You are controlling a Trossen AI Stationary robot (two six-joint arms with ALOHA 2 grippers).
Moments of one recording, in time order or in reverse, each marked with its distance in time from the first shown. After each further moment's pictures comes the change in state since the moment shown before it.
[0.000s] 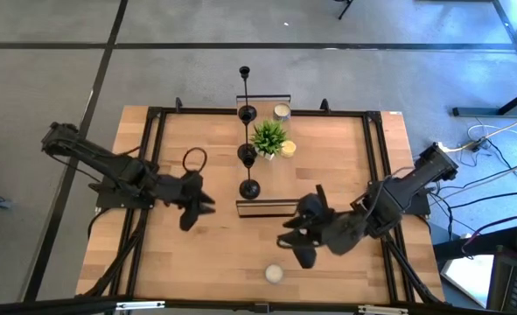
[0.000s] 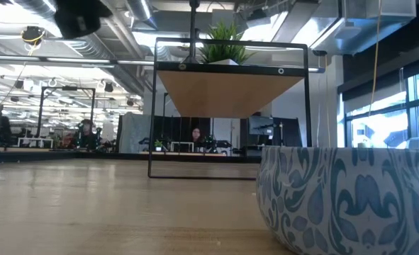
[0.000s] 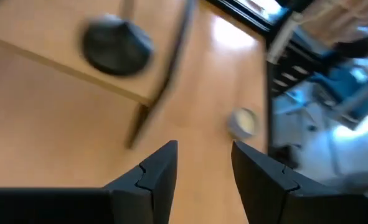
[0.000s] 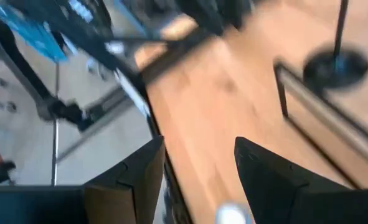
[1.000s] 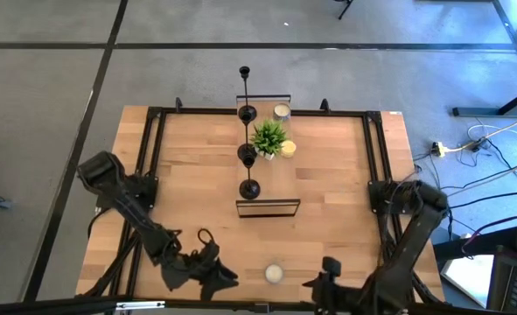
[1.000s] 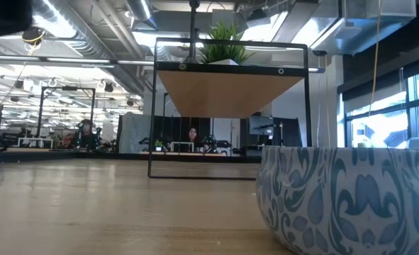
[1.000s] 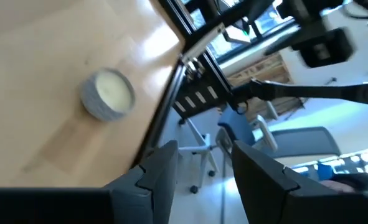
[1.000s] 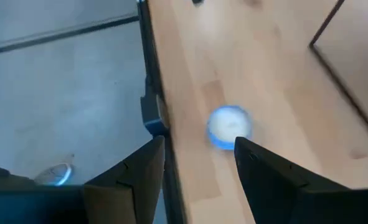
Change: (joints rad) left arm -0.461 0.736 0.065 0.938 -0.398 -0.517; right arm 0.381 0.317 0.000 -0.091 0.218 0.049
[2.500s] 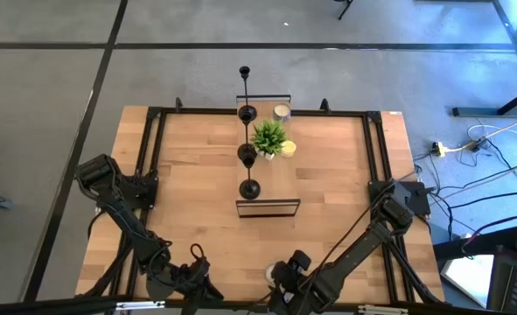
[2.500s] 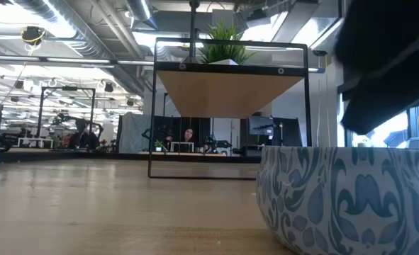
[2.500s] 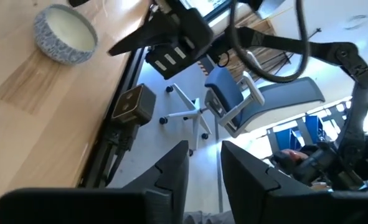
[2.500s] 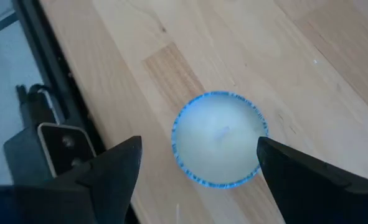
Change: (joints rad) left arm -0.118 0.015 0.009 0.008 0.059 0.061; right arm -0.214 0.286 0.000 0.135 -0.180 0.199
